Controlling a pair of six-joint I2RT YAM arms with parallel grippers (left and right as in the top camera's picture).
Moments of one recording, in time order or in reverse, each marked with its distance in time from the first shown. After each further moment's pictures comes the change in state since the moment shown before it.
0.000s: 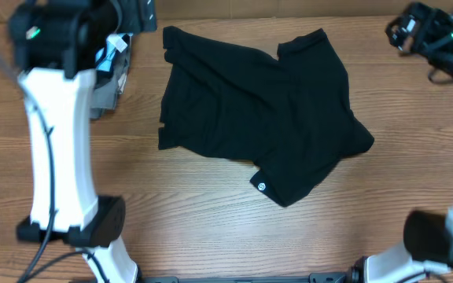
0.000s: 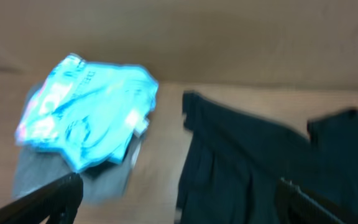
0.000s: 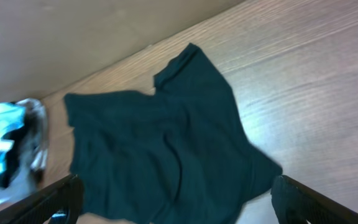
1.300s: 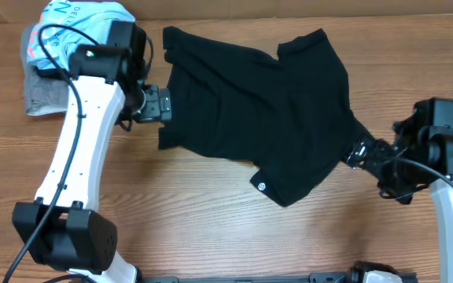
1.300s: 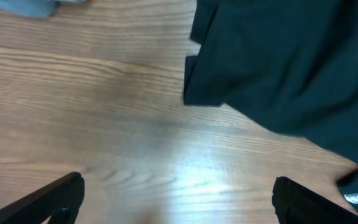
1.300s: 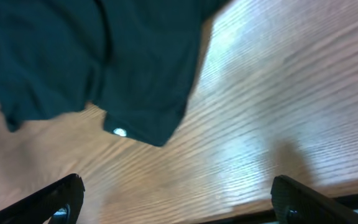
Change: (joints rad) left arm 0.000 -0.152 -0.902 0.062 0.071 -0.100; right arm 0.048 -0.531 -1.184 0.148 0.004 0.157
